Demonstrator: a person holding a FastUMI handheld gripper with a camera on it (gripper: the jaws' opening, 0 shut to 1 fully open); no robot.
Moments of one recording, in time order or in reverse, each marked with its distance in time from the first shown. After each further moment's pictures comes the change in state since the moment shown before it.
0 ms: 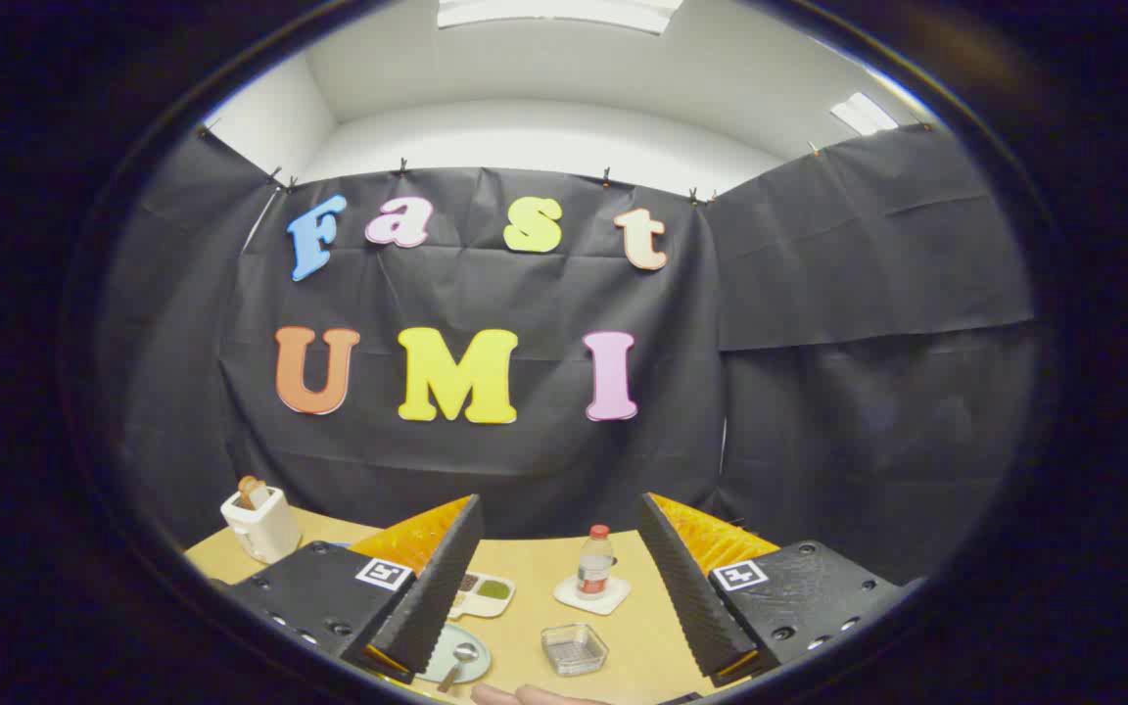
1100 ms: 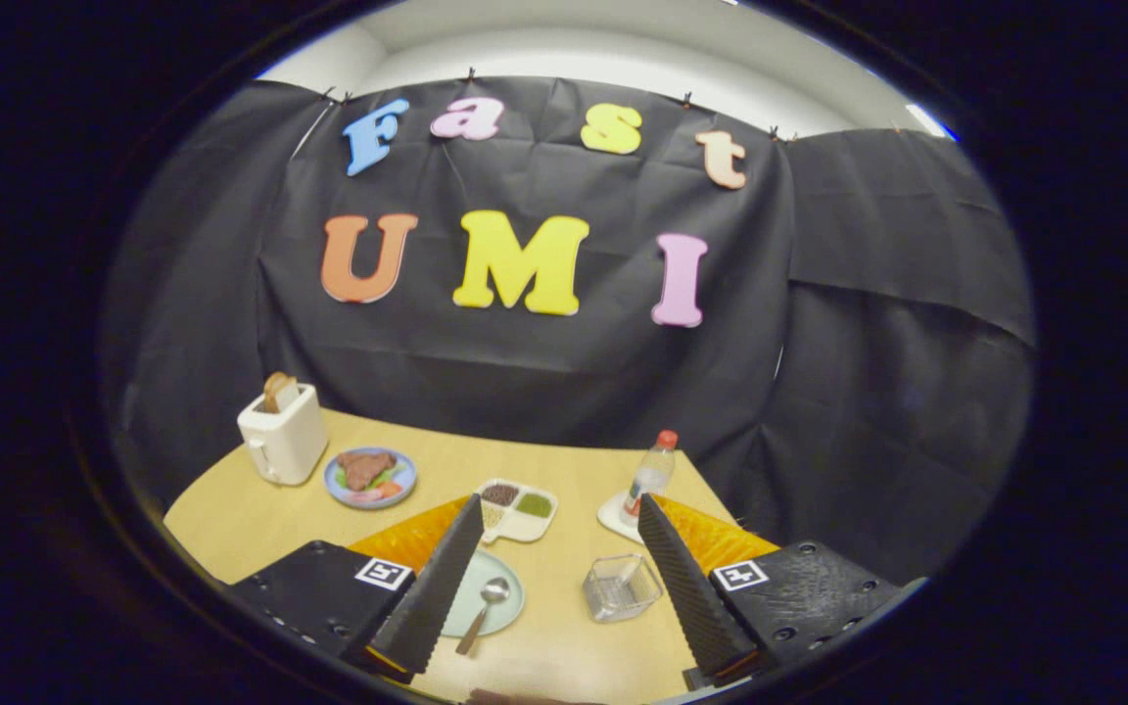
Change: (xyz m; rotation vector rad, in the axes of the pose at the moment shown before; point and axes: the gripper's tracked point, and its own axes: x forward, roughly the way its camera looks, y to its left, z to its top) arm 0.014 0.067 -0.142 -0.120 0.363 0.118
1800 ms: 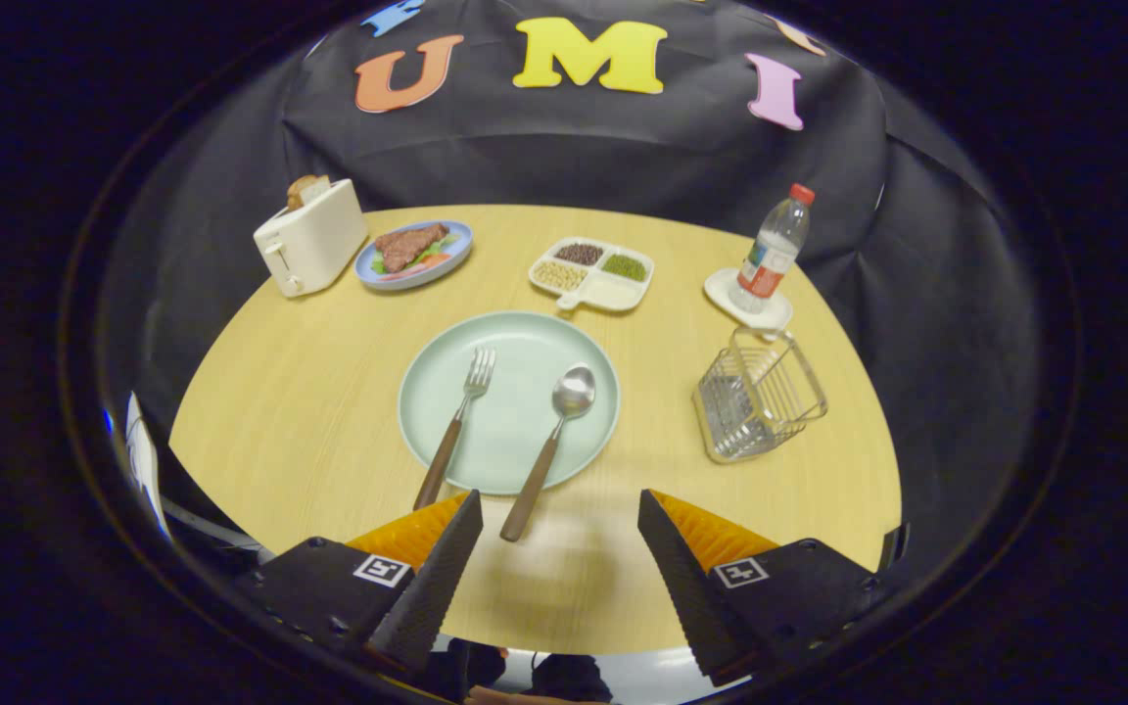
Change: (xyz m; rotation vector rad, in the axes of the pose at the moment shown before) arm 0.024 0.067 -0.197 -0.017 0.608 0.167
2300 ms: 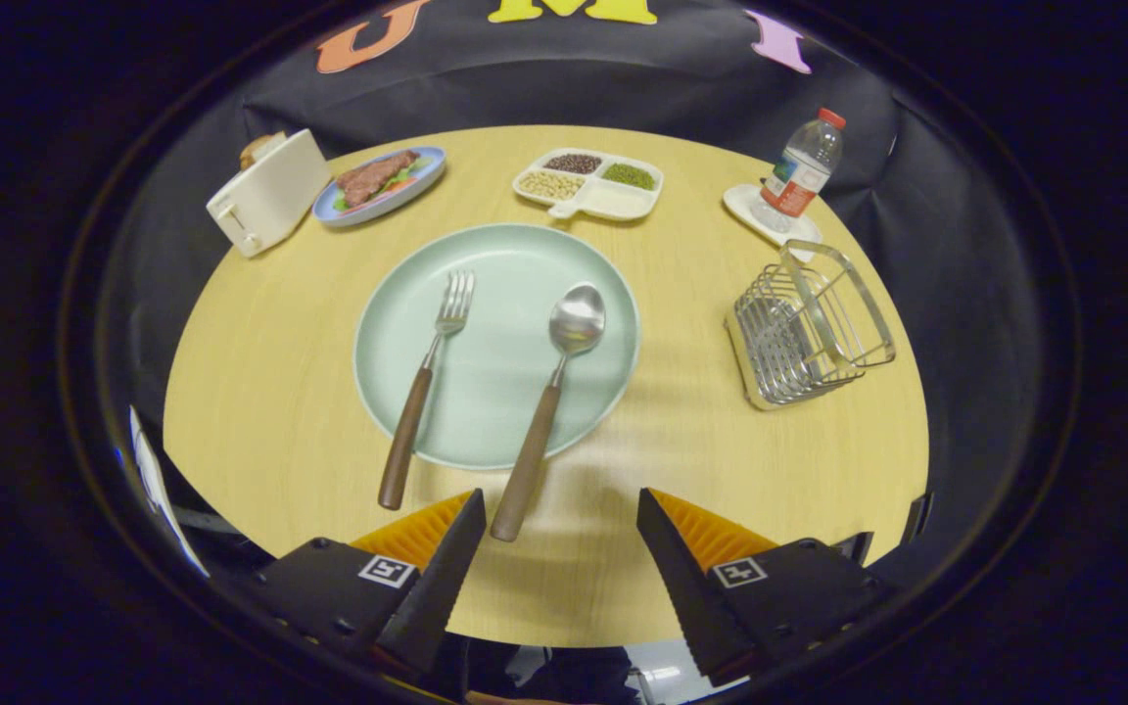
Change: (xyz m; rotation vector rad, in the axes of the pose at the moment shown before) arm 0.042 -0.010 -0.027 0.017 0.239 -0.064
